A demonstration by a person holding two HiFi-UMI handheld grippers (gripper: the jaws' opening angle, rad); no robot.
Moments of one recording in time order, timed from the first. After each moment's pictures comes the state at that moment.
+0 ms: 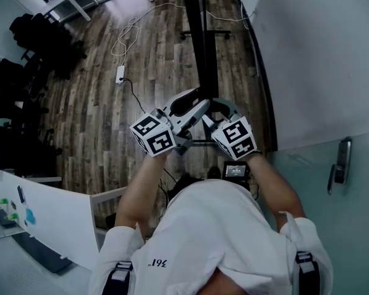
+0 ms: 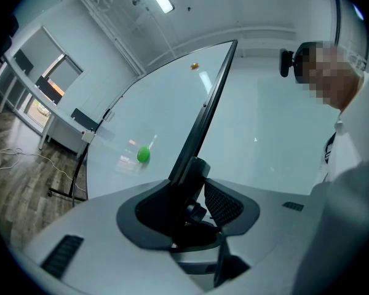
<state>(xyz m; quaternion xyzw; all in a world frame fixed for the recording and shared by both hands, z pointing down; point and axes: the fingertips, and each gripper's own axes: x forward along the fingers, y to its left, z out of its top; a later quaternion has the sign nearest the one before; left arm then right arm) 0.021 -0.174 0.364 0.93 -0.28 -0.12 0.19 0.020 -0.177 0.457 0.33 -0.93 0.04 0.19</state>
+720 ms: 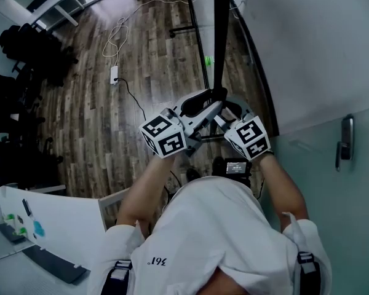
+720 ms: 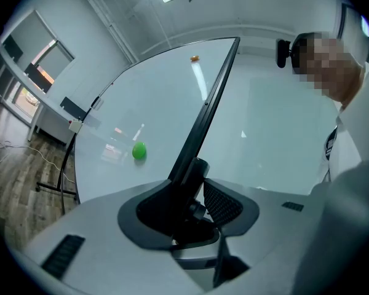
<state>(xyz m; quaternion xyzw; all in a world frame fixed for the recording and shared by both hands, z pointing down) 0.030 -0.128 0.363 0.95 -0.22 -0.10 0.20 0.031 -0.133 0.457 0.36 -0.91 0.05 0.20</state>
